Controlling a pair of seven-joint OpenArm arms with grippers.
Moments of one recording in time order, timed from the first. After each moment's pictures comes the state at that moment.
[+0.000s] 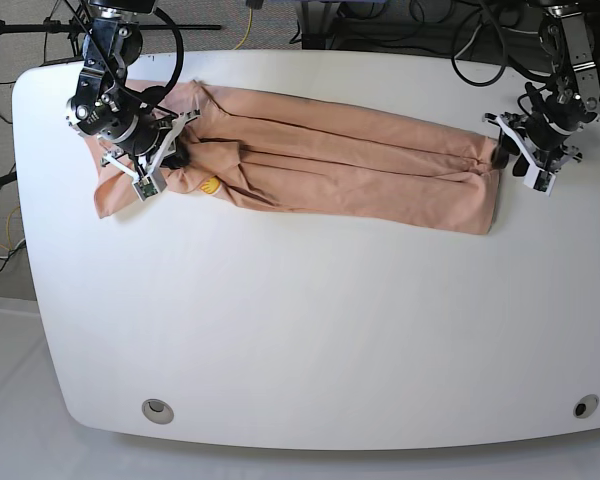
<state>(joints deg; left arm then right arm) 17.9 -19.4 -22.6 91.5 -17.1 -37.0 36.5 -12.8 8.8 19.2 96.2 16.2 40.1 -53.0</state>
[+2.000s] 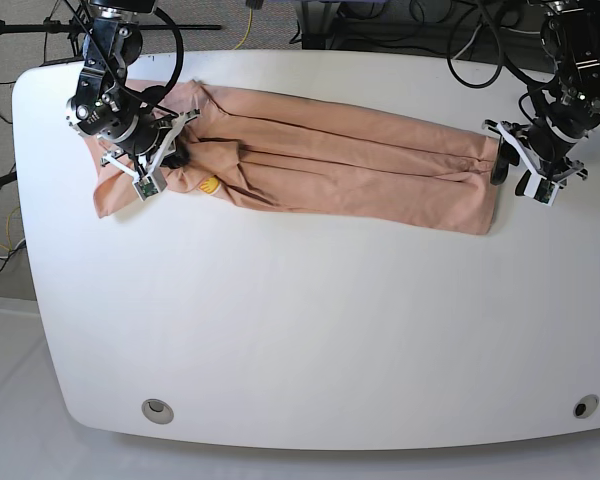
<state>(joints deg) 18.7 -19.7 -24.0 100.4 -17.8 -37.6 37.7 -12.9 8.8 19.0 96.3 15.7 40.1 -53.1</state>
